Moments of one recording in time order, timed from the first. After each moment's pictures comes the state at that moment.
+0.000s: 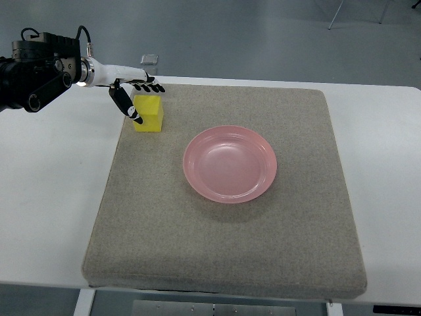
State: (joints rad) left arm -1.36 0.33 0.30 -0.46 0.95 -0.42 -0.37; right arm 0.03 0.00 -0.11 0.13 -0.13 -0.10 -0.02
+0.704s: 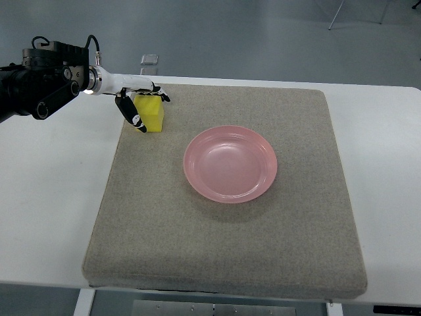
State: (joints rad) left arm -1.34 0.31 0.32 -0.46 0.97 -0.41 -0.38; right arm 0.03 0.00 -0.11 0.13 -0.13 -0.10 -0.02
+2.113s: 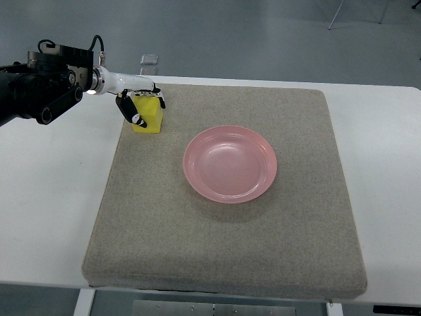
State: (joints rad) left arm -1.34 0.29 0.34 -0.46 1.06 -0.30 -0.39; right arm 0.03 0.00 -0.11 0.13 -0.13 -0.10 -0.02
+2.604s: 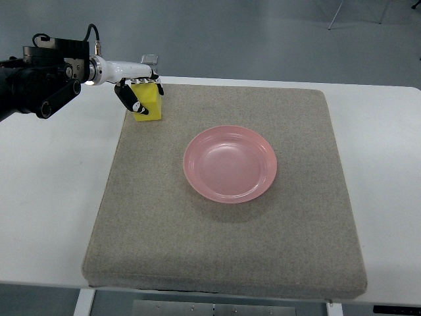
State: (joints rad) left arm -1.35 0.28 0.31 -0.41 1.04 -0.27 -0.39; right arm 0.03 0.00 -0.11 0.13 -0.13 -0.10 -0.02
